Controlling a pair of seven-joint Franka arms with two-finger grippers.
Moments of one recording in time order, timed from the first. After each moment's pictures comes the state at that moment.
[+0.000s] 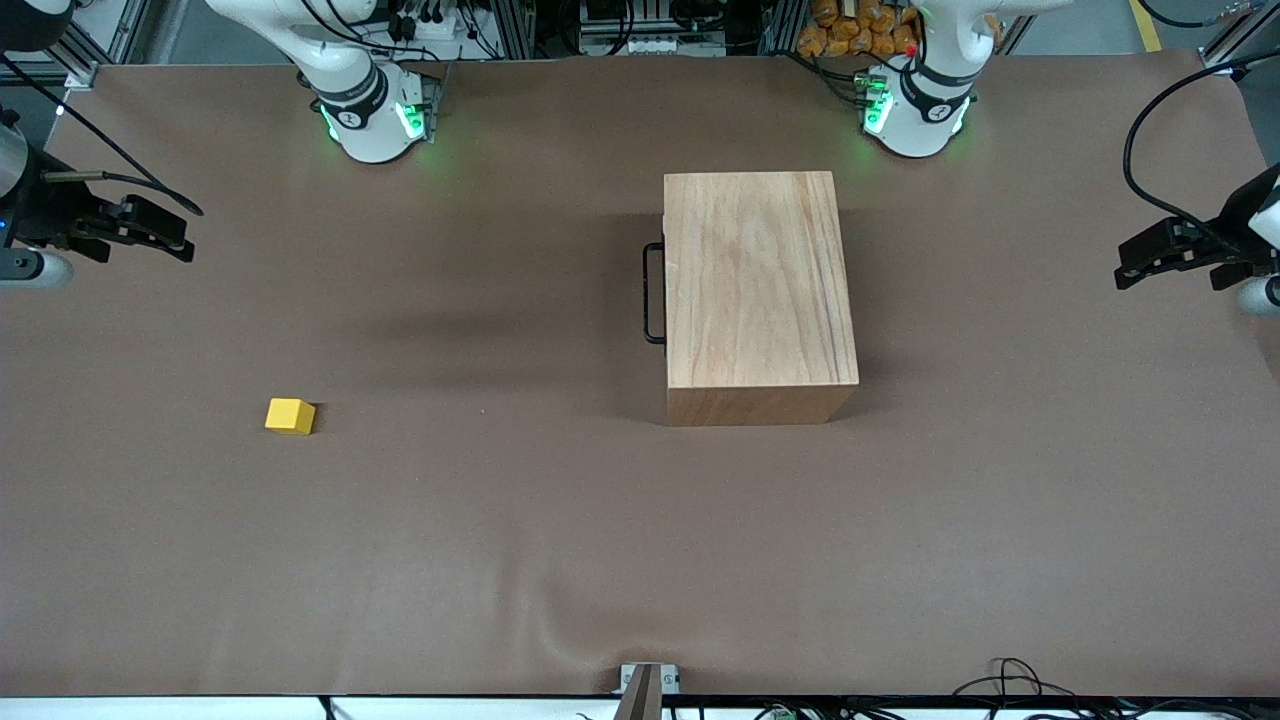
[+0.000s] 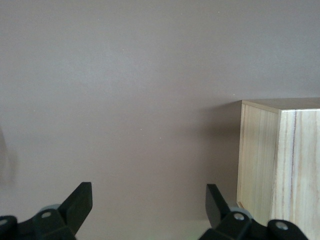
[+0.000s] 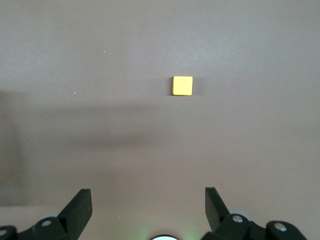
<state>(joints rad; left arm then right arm) -0.04 0.08 0.01 -1.46 0.02 1.51 0.01 -0.04 -0.04 0.04 -1.64 0.02 1.51 0.01</state>
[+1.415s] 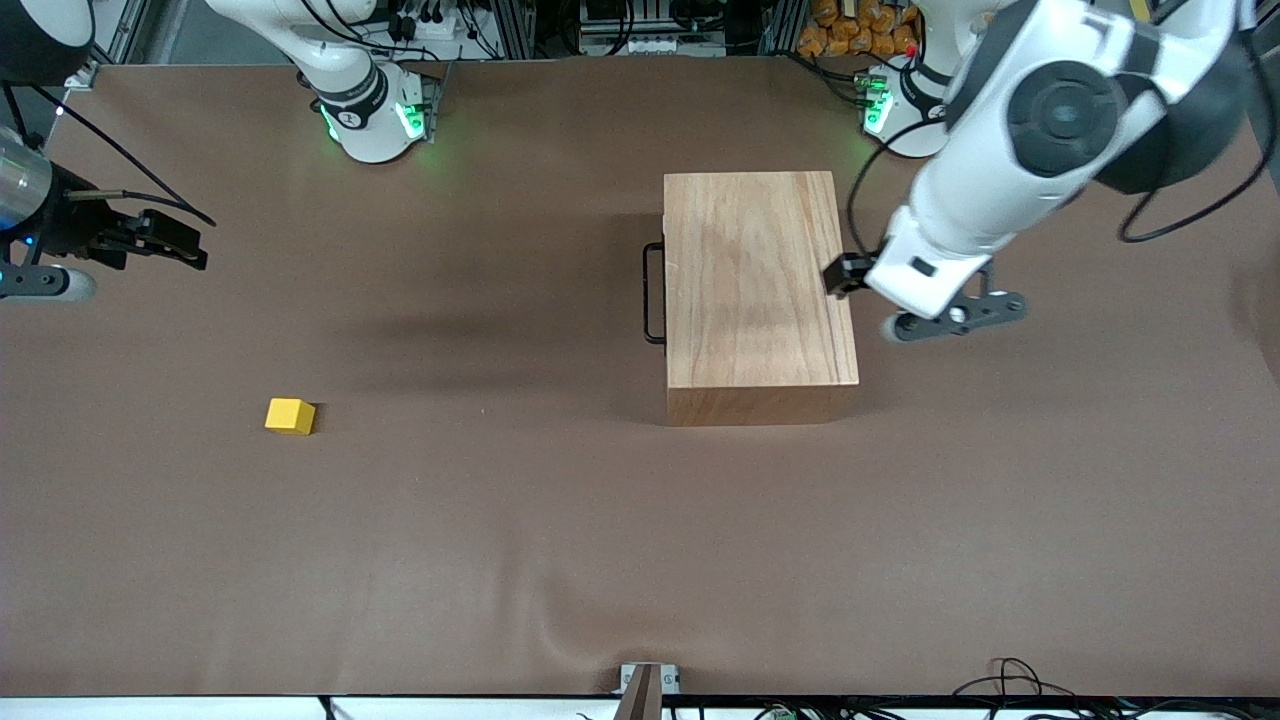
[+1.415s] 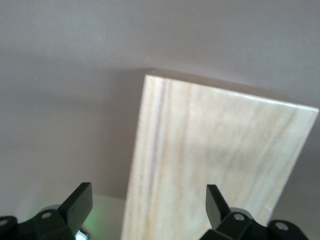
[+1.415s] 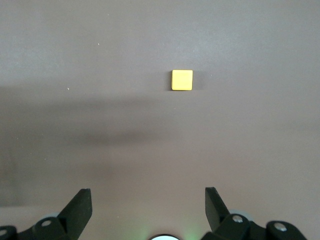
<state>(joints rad) -0.13 0.23 -0.41 -1.49 0.02 1.57 -0.74 -0.04 -0.04 0.03 -1.72 0.02 1.55 0.01</state>
